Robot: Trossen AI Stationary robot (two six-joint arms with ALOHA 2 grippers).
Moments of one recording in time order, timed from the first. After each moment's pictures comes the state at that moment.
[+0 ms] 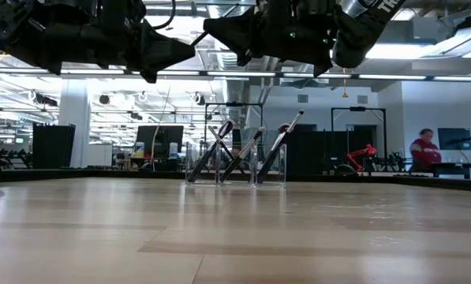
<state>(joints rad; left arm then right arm) -0.02 1.22 0.30 0.95 -0.09 0.06 -0.15 1.77 0.95 0.92 -0.46 -0.12</state>
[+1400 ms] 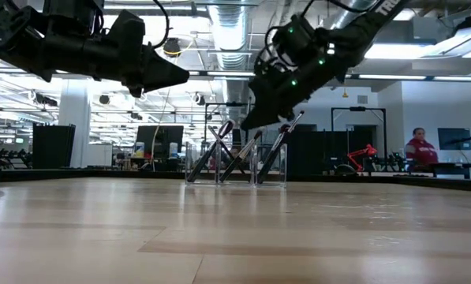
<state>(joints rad) 0.00 1.22 0.25 0.94 -0.31 0.01 -0.28 1.72 0.96 0.20 0.06 -0.01</state>
